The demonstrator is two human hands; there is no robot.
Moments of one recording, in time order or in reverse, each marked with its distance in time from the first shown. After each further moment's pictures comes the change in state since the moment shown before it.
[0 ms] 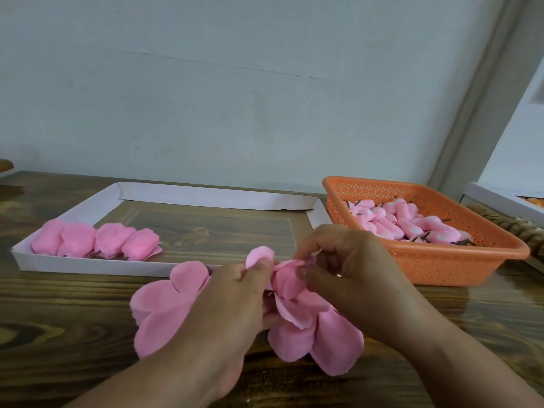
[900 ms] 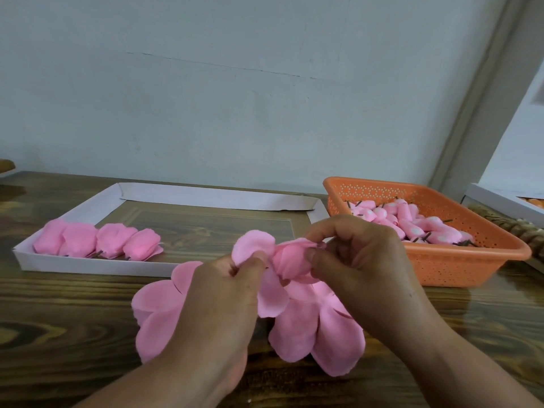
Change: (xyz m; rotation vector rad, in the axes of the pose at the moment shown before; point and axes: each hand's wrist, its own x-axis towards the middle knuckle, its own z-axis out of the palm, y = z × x) left_hand -0.007 0.006 0.002 0.036 0.243 0.113; right_hand -0.001 -0.001 0.004 0.116 0.189 -0.065
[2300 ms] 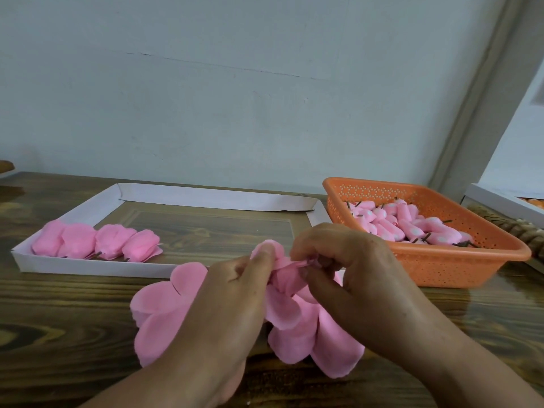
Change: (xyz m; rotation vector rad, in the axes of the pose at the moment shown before) left_hand -0.003 0.004 0.002 0.091 -0.219 0.036; right_hand -0.001 -0.012 -0.003 -0.305 -0.194 -0.204
